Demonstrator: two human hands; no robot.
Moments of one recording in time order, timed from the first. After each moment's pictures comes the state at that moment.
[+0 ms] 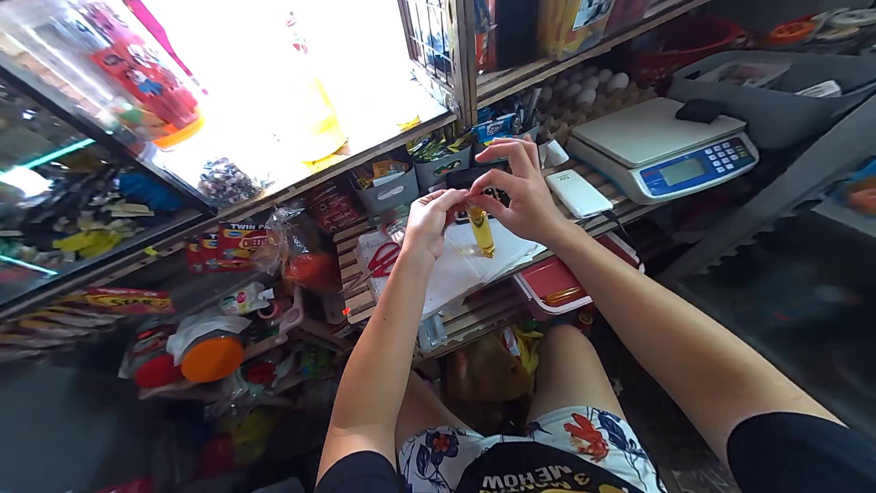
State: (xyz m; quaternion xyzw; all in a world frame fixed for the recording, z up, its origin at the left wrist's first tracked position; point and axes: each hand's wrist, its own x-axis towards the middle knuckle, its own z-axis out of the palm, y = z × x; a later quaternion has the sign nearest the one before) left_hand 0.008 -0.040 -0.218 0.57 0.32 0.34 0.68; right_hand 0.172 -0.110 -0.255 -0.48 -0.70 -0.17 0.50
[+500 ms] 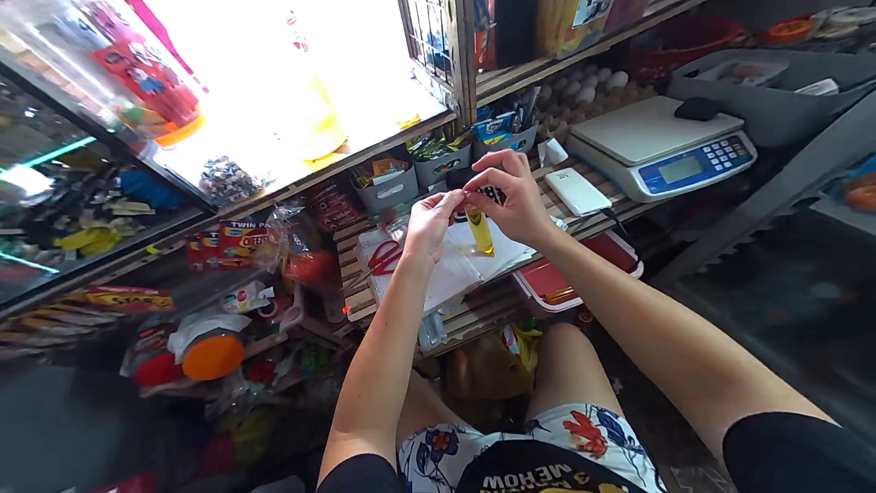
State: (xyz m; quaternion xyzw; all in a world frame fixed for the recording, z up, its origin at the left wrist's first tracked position) left_hand 0.004 -0.043 -0.226 0.60 0.33 0.34 0.64; right_hand 0.158 -0.110 -0.261 -0.52 -0.64 -0.06 0.56
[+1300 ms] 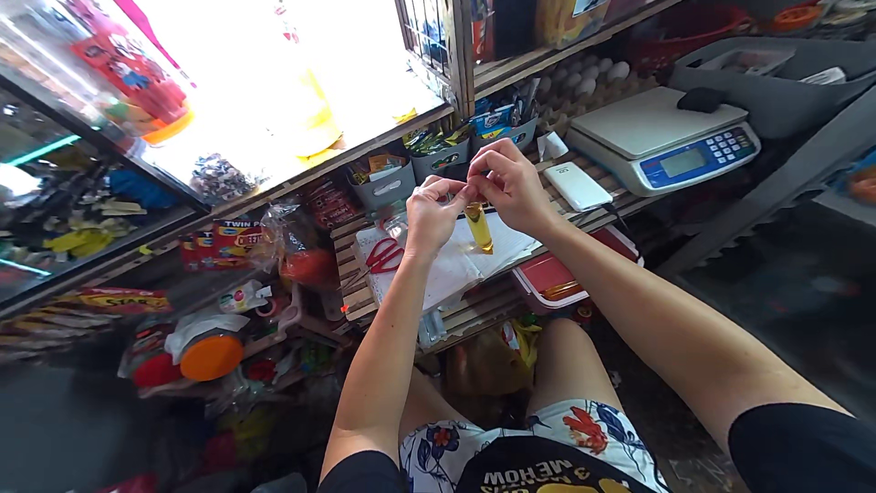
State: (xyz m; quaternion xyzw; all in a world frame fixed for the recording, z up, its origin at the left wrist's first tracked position) left_hand 0.002 -0.036 -0.228 0.81 0.27 0.36 0.37; right_hand 0.159 -0.110 -0.247 -0.53 -0.65 0.00 0.55
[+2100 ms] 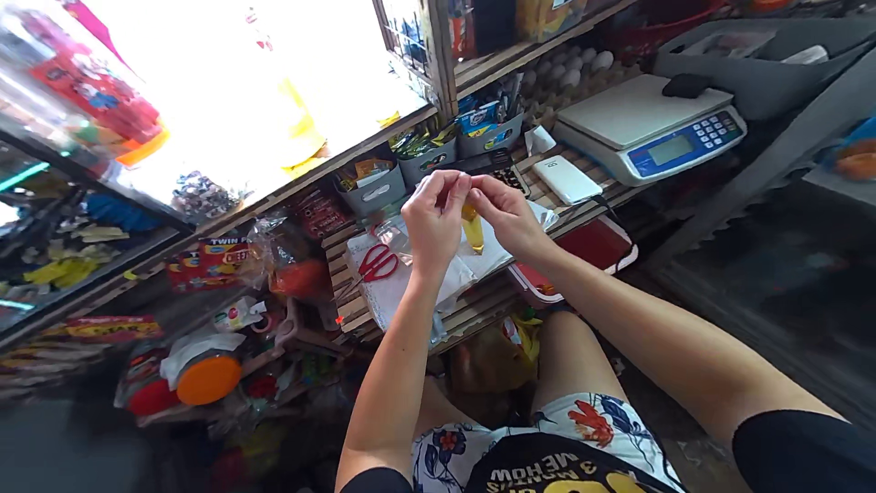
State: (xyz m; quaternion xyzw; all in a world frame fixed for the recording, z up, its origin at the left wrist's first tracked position) left_hand 0.018 -0.061 -0.234 0.79 0.16 0.51 0.30; right_hand 0.134 -0.133 -0.269 -0.48 -0.53 0.21 0.67
